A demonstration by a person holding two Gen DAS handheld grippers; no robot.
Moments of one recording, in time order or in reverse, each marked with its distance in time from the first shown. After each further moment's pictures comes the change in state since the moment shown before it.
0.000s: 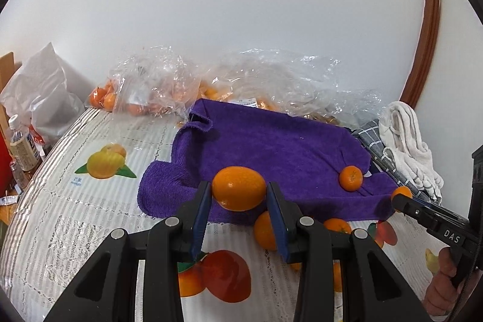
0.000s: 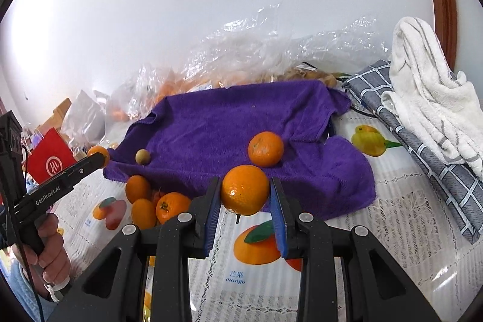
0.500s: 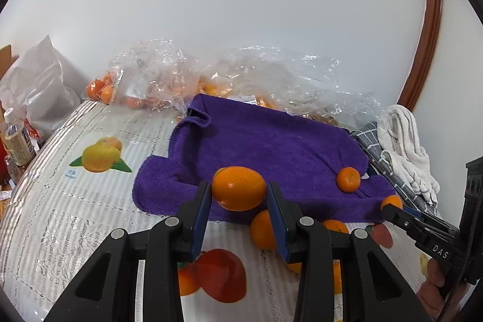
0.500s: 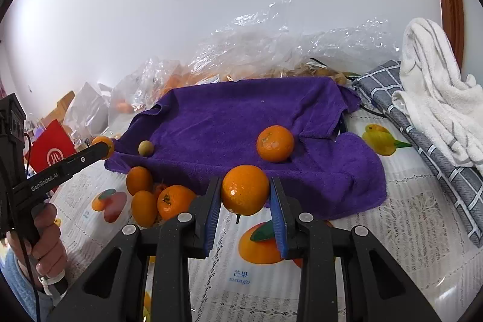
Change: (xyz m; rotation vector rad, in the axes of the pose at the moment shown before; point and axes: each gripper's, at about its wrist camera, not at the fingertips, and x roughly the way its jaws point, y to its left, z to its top) left arm 0.005 0.005 -0.002 -0.026 0.007 -0.014; right arm 0.010 0.006 -0.009 -0.031 -0.001 0.020
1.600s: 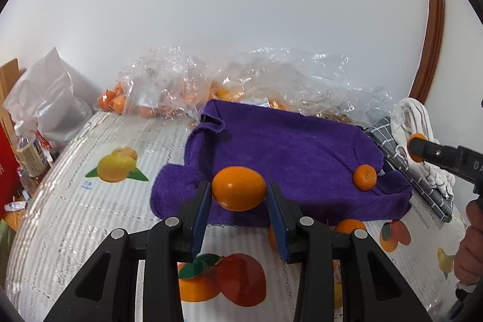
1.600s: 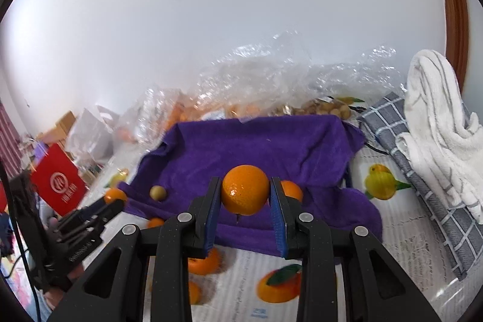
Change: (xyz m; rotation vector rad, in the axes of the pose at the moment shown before) left arm -0.002 0.000 0.002 0.044 -0.020 0.081; right arm -0.010 0.018 0.066 0.034 -0.021 -0.002
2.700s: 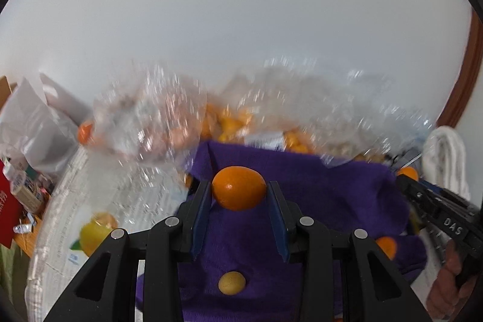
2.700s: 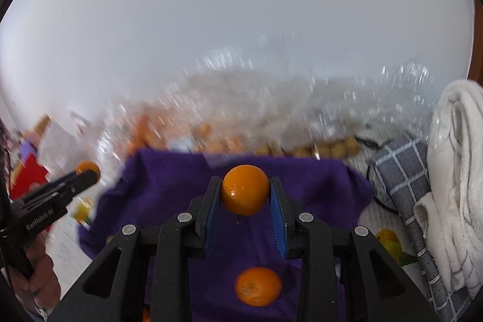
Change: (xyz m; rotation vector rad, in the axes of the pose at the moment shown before) left arm 0.097 -0.020 0.094 -0.027 0.166 0.103; right arm 0.101 -0.032 0.067 -0.031 0.101 -0.071
